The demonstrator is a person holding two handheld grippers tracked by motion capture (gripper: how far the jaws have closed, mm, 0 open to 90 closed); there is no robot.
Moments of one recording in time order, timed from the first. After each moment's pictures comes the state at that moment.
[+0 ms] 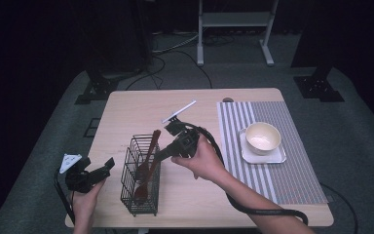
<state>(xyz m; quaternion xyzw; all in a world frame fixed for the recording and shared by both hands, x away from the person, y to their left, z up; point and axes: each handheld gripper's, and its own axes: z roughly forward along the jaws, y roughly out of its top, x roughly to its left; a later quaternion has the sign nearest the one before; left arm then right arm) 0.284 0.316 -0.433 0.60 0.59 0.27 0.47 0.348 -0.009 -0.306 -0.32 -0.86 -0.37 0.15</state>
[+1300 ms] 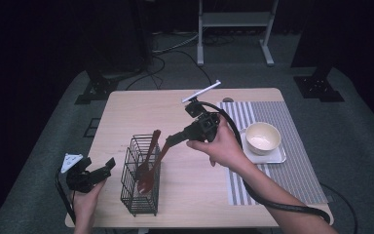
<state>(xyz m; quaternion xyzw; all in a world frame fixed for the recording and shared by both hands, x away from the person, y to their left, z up) 0.285 0.315 -0.434 0.60 0.59 0.27 0.47 0.353 -0.054 -0.259 -0.34 -0.83 -0.41 0.16</state>
